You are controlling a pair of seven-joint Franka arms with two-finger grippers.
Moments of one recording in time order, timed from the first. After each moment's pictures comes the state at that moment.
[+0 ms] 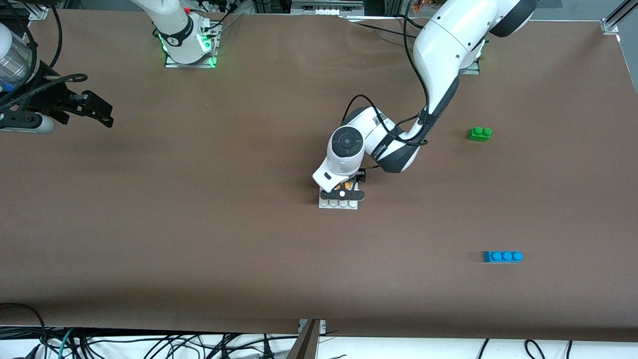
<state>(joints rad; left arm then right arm) -0.44 0.81 -0.30 -1.42 0.18 2.13 -0.77 0.21 0.01 -0.11 -1.59 -0.03 1.60 0.16</state>
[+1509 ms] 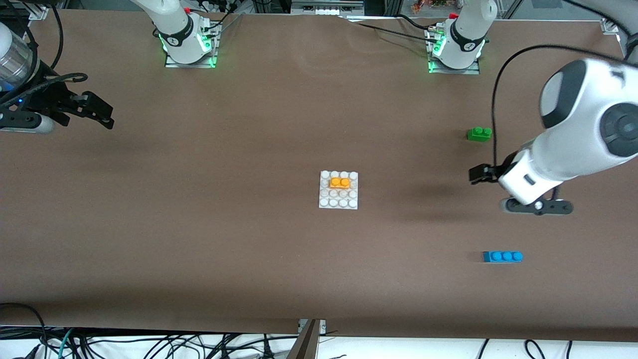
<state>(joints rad) 0.08 0.35 -0.27 -1.40 0.08 1.63 -0.15 0.22 0.01 -0.10 -1.59 -0.02 1.62 0.16</state>
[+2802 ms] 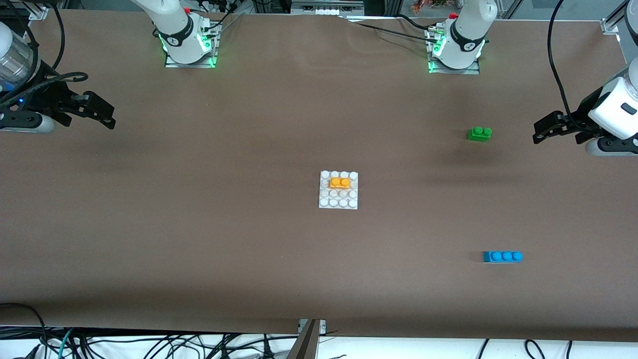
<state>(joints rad) -0.01 0.04 0.01 -1.65 0.01 1.65 -0.04 0.22 0.01 -0.10 -1.59 -0.01 1.62 0.17</state>
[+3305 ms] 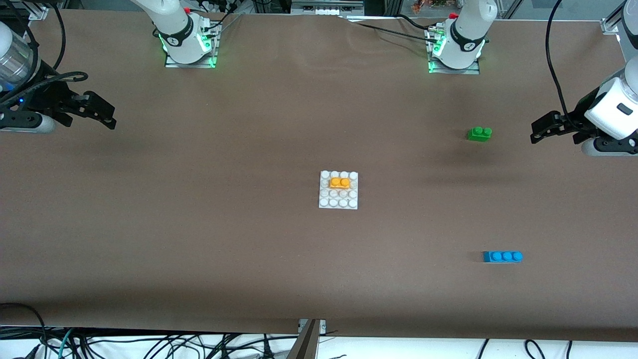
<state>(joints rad) -0.02 0.04 0.01 -1.65 0.01 1.65 -0.04 0.22 0.01 -0.10 -1.59 -0.01 1.62 0.17</state>
